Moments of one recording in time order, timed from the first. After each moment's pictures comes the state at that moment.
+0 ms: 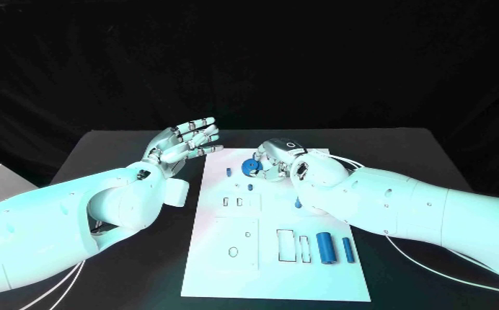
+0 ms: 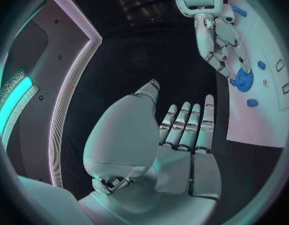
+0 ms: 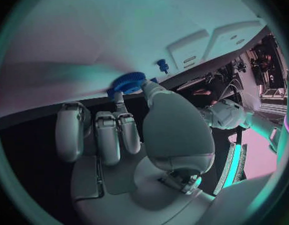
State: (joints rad) left arm 1.18 -0.94 0.00 1.66 0.04 -0.36 0.43; left_hand 1.48 -0.08 0.17 0.28 0.15 0.51 0.16 0.16 0.13 0.67 0.24 0.06 0.06 0.57 0.23 0.09 0.09 0.12 0.67 0.29 0.18 0.07; right arm 1.24 -0.45 -0.15 1.20 -1.55 -0.42 -0.22; right_hand 1.21 -0.16 0.26 0.29 0.18 0.91 0.16 0.17 0.36 1.46 0.08 1.57 1.31 1.47 0.01 1.57 1.31 0.07 1.46 0.11 1.33 1.31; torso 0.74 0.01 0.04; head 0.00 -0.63
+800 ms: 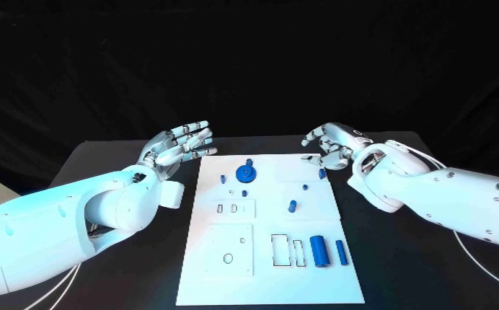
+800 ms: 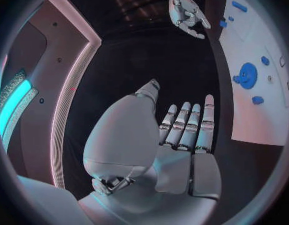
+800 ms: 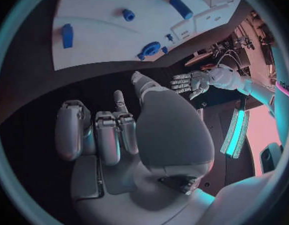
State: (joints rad) left arm 1.18 -0.94 0.00 1.62 0.04 -0.36 0.43; left_hand 1.48 -0.08 0.17 0.28 0.15 0.51 0.16 0.16 0.13 0.67 0.24 0.06 0.06 0.57 0.23 0.10 0.09 0.12 0.67 0.29 0.18 0.07; right arm 1.32 -0.86 -0.14 1.45 -1.28 -0.51 -0.07; right_hand 1.40 -0.21 0.27 0.20 0.17 0.92 0.16 0.16 0.36 1.46 0.08 1.57 1.31 1.47 0.01 1.57 1.31 0.07 1.45 0.10 1.32 1.31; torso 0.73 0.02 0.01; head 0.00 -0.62
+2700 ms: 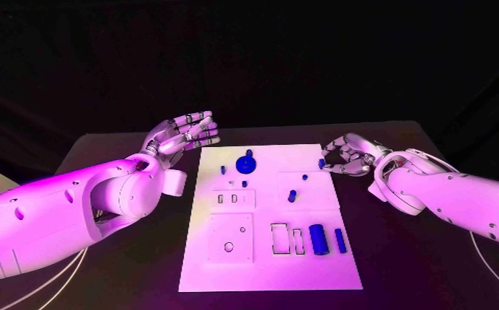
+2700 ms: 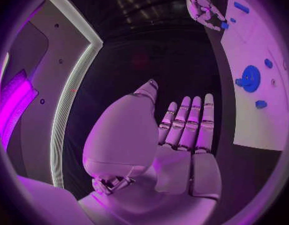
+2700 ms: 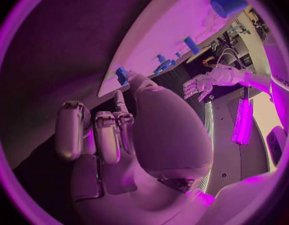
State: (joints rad) left arm 1.17 -0.93 0.00 1.59 0.04 -0.33 0.44; left_hand 1.47 -0.08 0.16 0.29 0.15 0.57 0.17 0.19 0.14 0.80 0.25 0.08 0.06 0.73 0.22 0.14 0.12 0.14 0.69 0.29 0.19 0.07; right arm 1.22 -0.85 -0.15 1.25 -1.13 -0.42 0.11; right_hand 1.44 -0.20 0.27 0.19 0.19 0.92 0.17 0.15 0.35 1.46 0.08 1.57 1.31 1.47 0.01 1.57 1.31 0.07 1.45 0.10 1.32 1.31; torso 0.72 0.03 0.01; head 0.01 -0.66
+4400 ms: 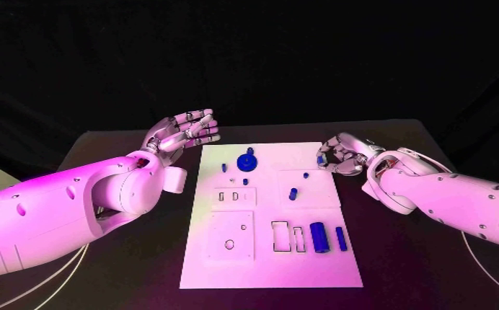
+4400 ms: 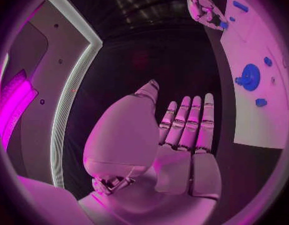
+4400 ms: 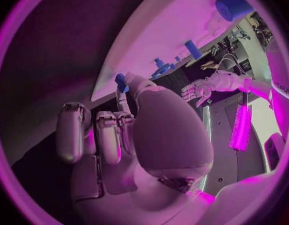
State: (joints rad) left arm 1.17 -0.93 0.00 1.59 0.04 -0.33 0.44; left_hand 1.48 -0.07 0.16 0.28 0.15 0.59 0.17 0.20 0.14 0.82 0.24 0.08 0.06 0.74 0.22 0.14 0.13 0.14 0.70 0.29 0.20 0.07; right arm 1.22 -0.81 -0.15 1.26 -1.19 -0.45 0.08; right_hand 1.46 -0.17 0.37 0.19 0.17 1.03 0.13 0.19 0.36 1.47 0.06 1.57 1.31 1.47 -0.01 1.57 1.31 0.07 1.46 0.09 1.33 1.31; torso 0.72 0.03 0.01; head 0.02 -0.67
